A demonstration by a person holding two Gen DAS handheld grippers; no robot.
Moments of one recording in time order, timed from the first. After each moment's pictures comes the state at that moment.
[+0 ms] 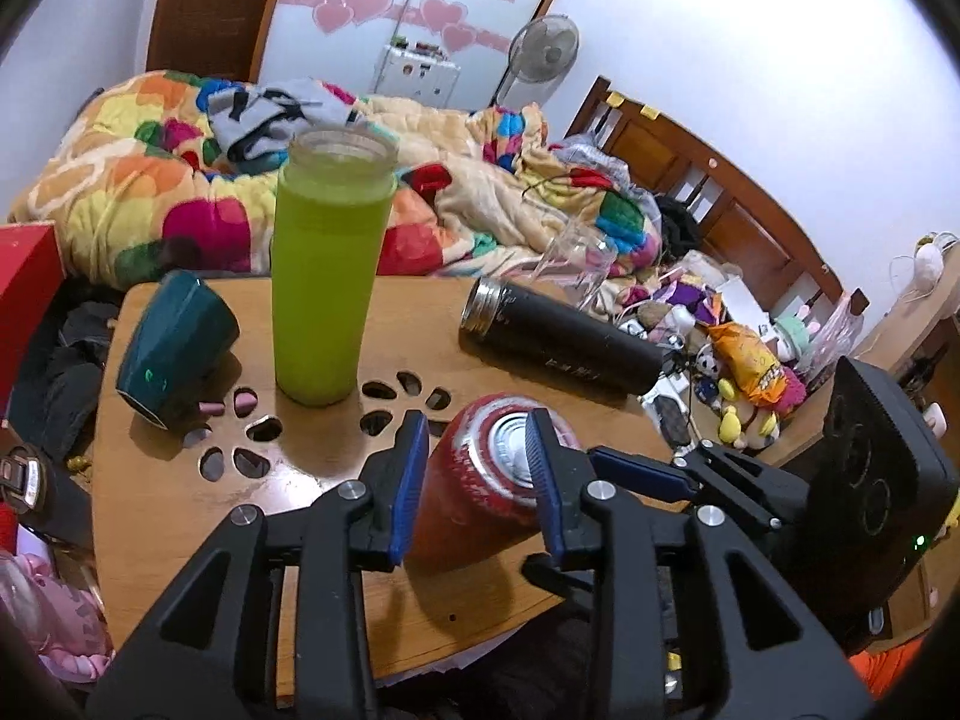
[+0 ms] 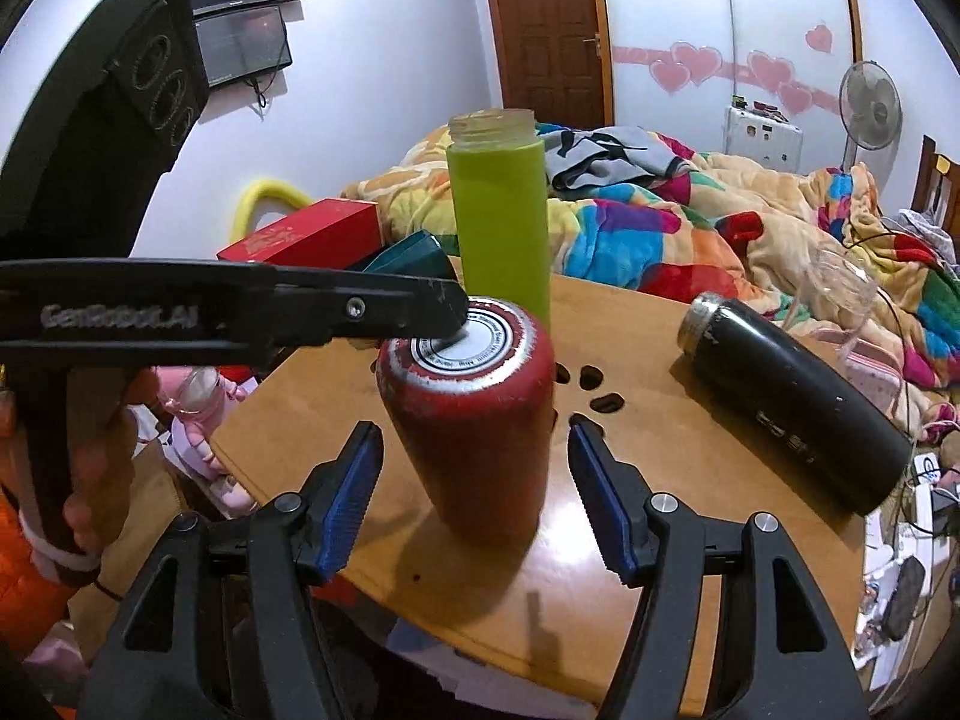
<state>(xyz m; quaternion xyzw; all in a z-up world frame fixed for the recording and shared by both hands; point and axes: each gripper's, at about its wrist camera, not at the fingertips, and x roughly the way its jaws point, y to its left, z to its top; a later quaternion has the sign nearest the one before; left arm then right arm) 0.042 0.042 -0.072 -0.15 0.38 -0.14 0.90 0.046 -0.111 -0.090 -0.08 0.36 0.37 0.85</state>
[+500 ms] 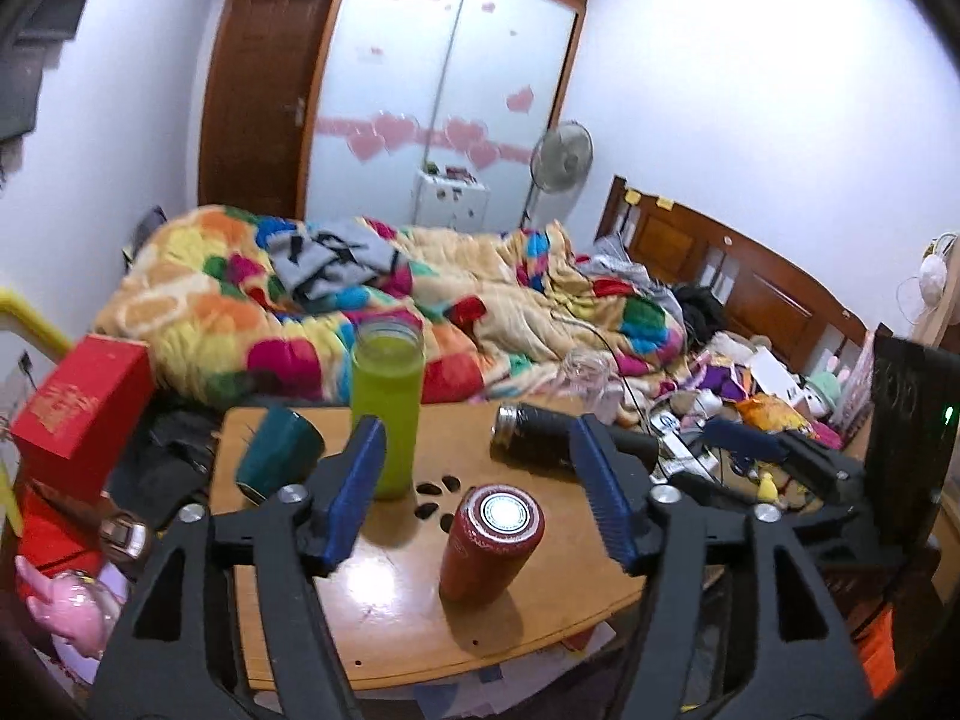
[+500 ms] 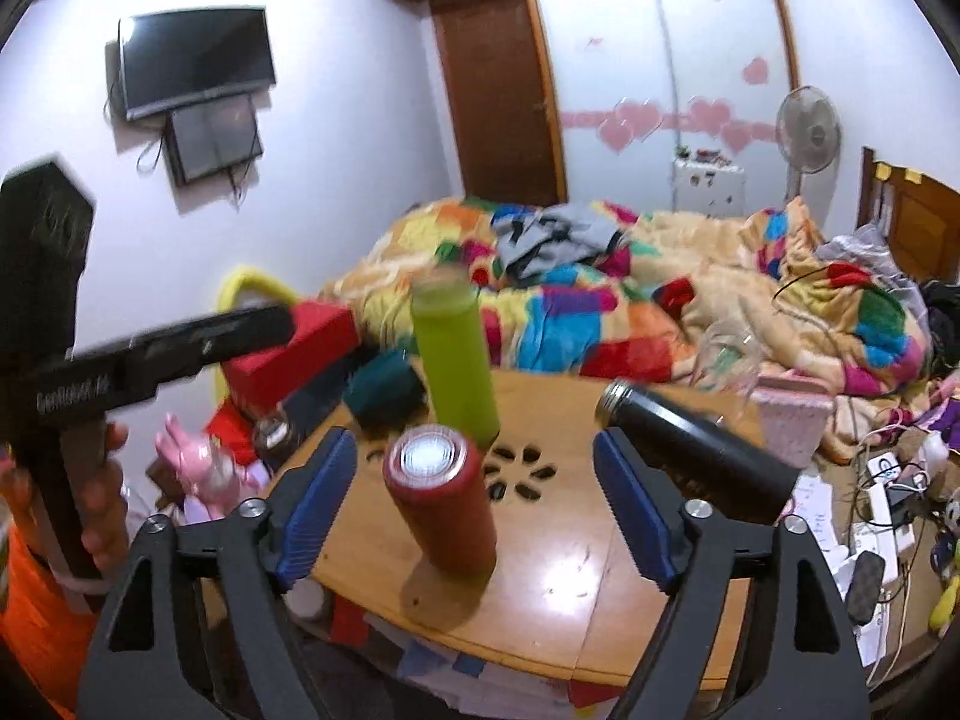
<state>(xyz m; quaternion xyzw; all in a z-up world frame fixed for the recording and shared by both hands) -0.033 0.039 0.019 -0.09 0.25 -0.06 0.96 0.024 -0.166 0.003 -0.02 0.29 0.33 0.90</state>
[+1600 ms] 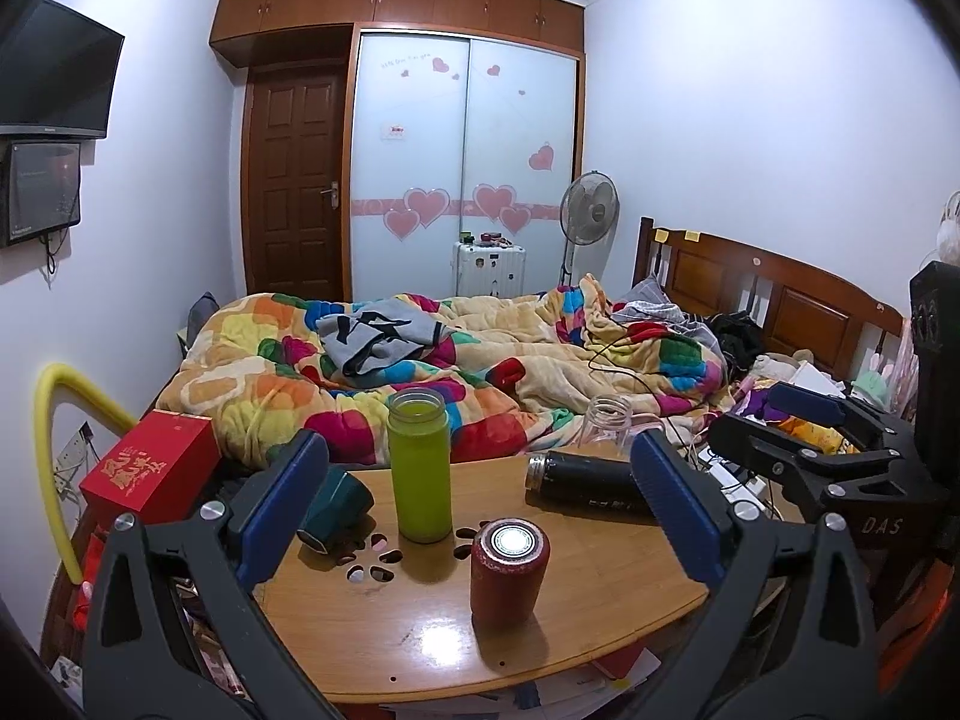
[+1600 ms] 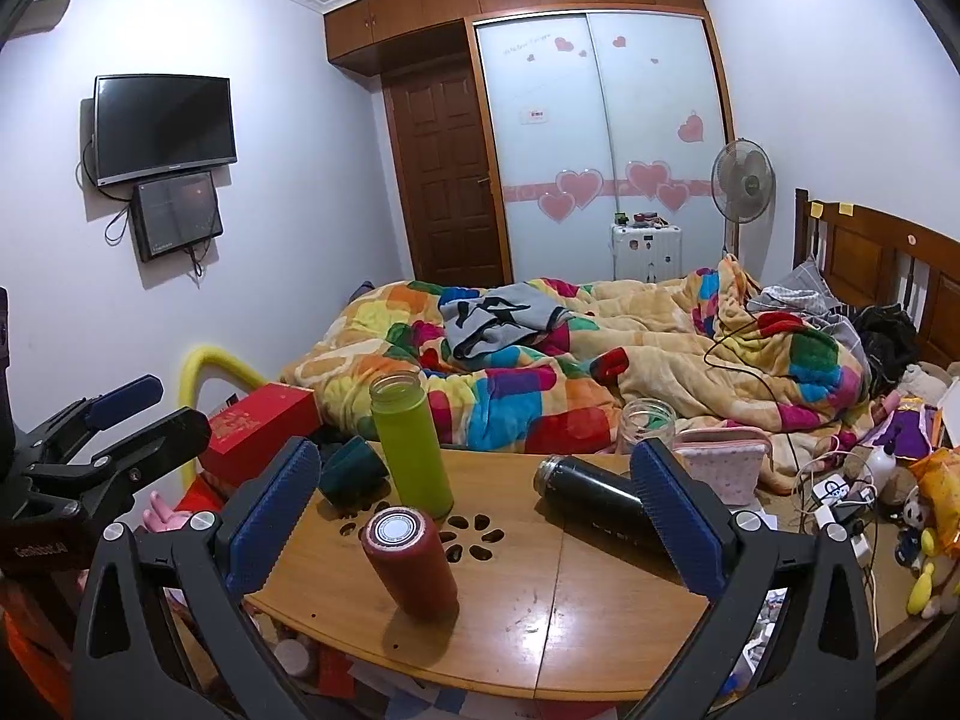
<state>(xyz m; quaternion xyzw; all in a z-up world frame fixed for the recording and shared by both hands) -0.074 0.001 0.044 -0.03 0.18 0.01 0.98 0.000 -0.197 0.054 0.01 0.22 0.27 0.94</state>
